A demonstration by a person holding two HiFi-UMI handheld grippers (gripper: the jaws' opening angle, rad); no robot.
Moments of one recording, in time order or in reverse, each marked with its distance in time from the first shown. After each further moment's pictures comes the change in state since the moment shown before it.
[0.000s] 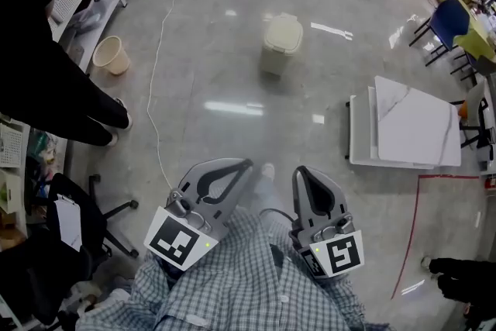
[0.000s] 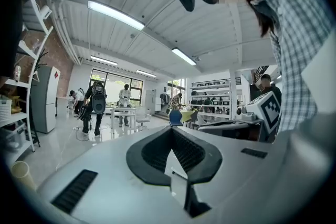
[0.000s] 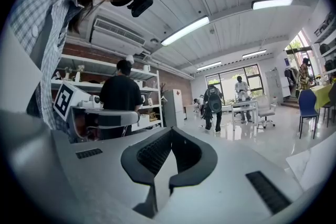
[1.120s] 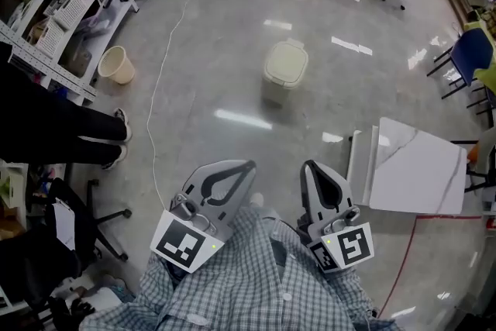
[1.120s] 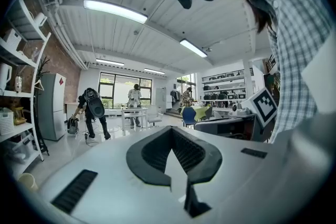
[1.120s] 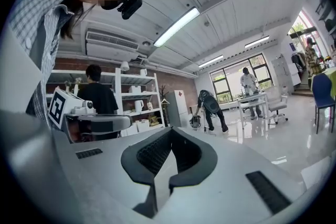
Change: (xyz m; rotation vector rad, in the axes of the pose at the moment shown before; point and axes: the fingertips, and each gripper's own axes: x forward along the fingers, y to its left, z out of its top) left arm 0.176 0.073 0.033 0.044 0.028 0.135; right arm 0.118 -0.180 0.025 0.084 0.011 0.115
